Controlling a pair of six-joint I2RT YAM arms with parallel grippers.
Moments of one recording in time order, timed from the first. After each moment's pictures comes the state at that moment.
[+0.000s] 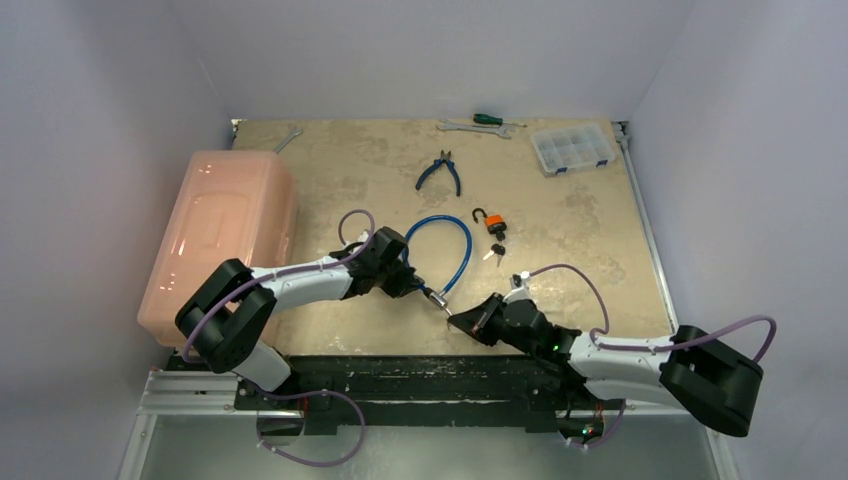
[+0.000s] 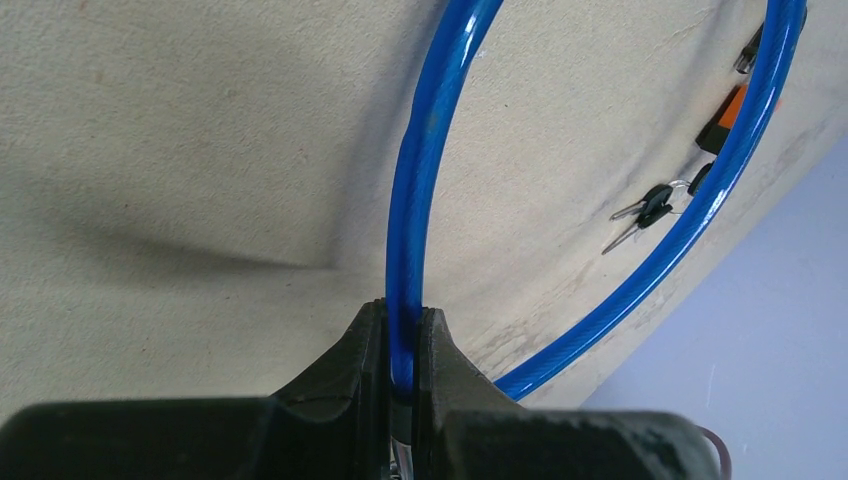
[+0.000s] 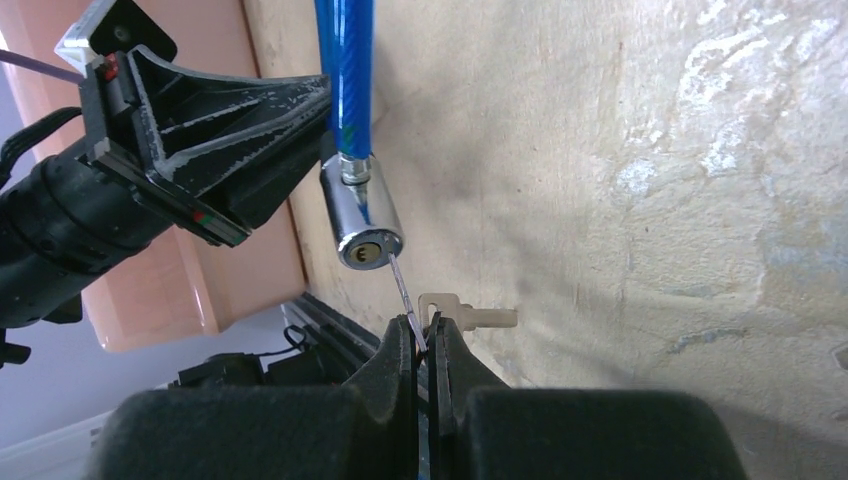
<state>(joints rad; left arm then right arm) -0.75 1.54 0.75 -0.17 -0.04 -1.57 0.99 1.03 0.08 0.48 0.15 1.47</state>
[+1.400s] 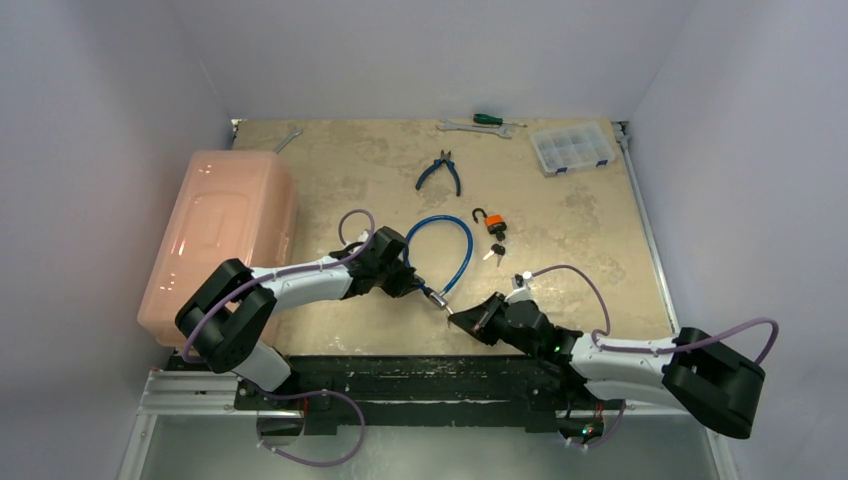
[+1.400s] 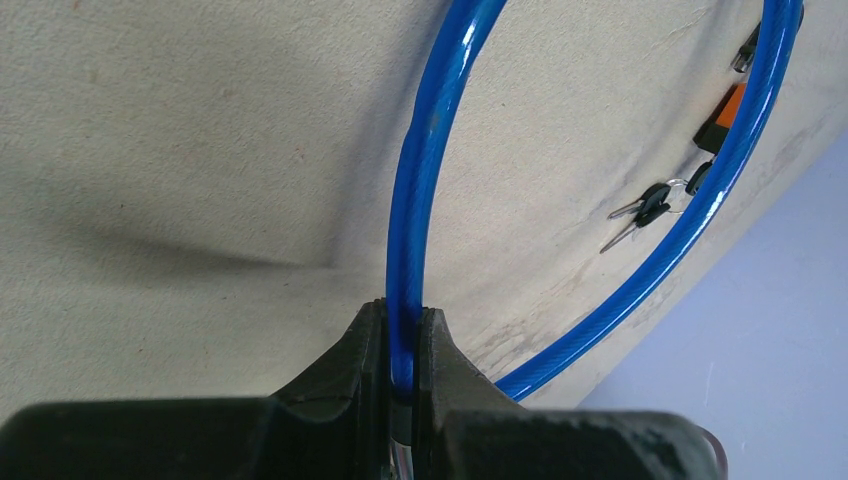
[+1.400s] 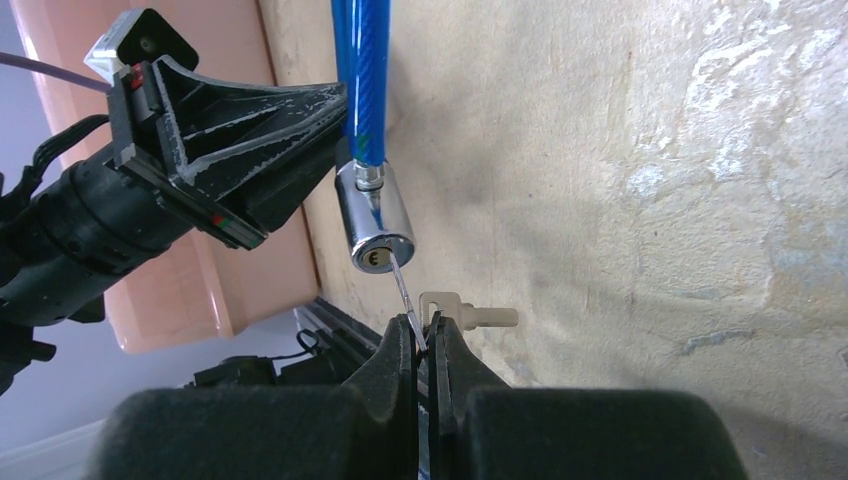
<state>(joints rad) -0.75 1.54 0.75 -0.16 -0.04 -1.57 0.99 1.01 0.06 0.50 0.16 1.48</state>
